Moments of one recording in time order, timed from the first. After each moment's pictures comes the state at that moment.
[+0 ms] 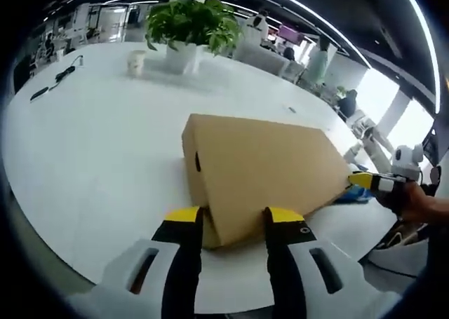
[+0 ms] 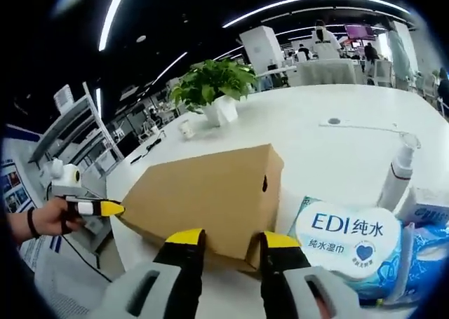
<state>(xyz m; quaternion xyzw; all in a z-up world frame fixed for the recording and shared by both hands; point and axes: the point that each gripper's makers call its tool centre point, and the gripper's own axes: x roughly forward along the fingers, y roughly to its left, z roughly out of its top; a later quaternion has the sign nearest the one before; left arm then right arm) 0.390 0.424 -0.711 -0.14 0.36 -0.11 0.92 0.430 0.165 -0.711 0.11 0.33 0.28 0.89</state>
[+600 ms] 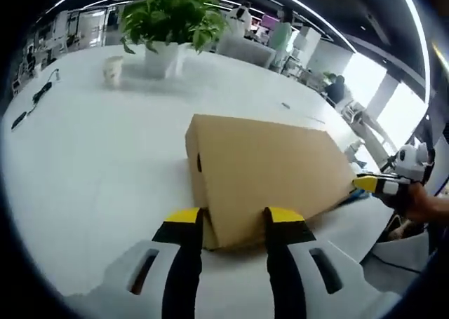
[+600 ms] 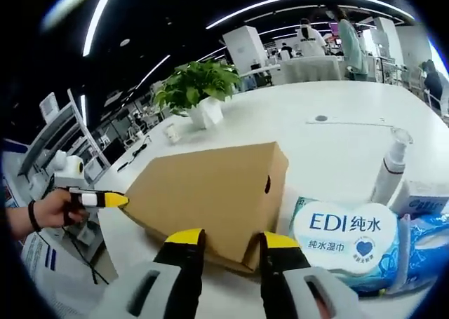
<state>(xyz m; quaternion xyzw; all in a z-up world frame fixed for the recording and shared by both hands) 0.453 0.426 -0.709 -0.10 0.38 -0.17 0.90 0.438 0.167 -0.711 0.12 0.34 0.23 0.90</state>
